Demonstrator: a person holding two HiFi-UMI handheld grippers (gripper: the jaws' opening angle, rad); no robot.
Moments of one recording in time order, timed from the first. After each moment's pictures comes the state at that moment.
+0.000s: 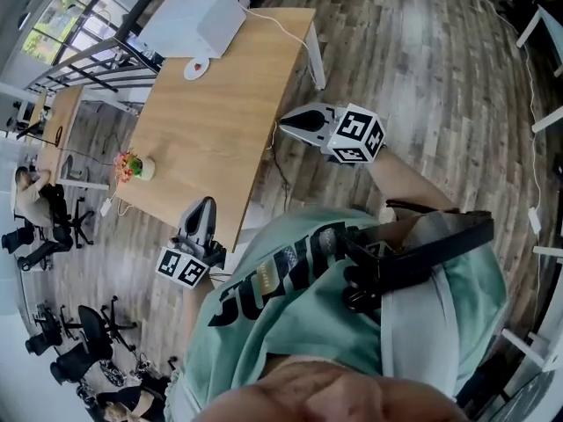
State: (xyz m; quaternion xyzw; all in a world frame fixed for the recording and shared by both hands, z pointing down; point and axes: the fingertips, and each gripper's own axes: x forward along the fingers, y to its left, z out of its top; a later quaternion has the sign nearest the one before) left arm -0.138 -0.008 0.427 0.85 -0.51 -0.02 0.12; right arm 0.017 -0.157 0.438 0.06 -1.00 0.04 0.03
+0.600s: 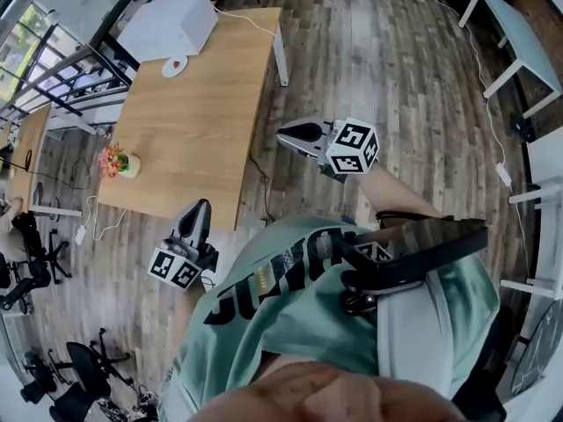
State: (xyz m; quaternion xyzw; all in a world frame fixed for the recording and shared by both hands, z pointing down) left arm -0.212 0.129 0.424 0.90 -0.41 -0.04 0.13; right arm -0.035 0.017 0.428 0.15 -0.98 0.09 0.02
